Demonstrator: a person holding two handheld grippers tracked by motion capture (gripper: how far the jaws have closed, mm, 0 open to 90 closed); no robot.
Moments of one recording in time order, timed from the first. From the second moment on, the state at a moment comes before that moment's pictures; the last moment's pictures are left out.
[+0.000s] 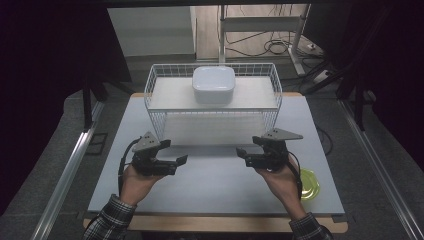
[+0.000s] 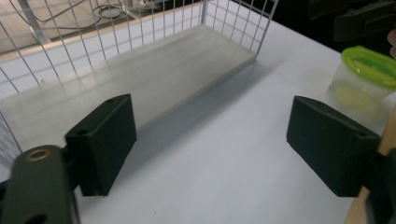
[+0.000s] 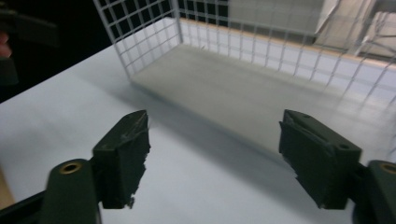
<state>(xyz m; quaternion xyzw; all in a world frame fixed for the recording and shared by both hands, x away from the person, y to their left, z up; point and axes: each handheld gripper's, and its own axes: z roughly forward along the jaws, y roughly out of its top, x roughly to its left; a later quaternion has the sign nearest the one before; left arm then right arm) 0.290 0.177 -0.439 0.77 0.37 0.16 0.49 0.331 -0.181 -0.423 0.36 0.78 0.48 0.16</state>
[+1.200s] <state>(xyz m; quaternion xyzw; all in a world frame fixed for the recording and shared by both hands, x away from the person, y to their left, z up) 0.255 0.186 -0.505 0.79 0.37 0.19 0.45 0.303 -0.192 -0.475 0.37 0.82 0.42 0.16</state>
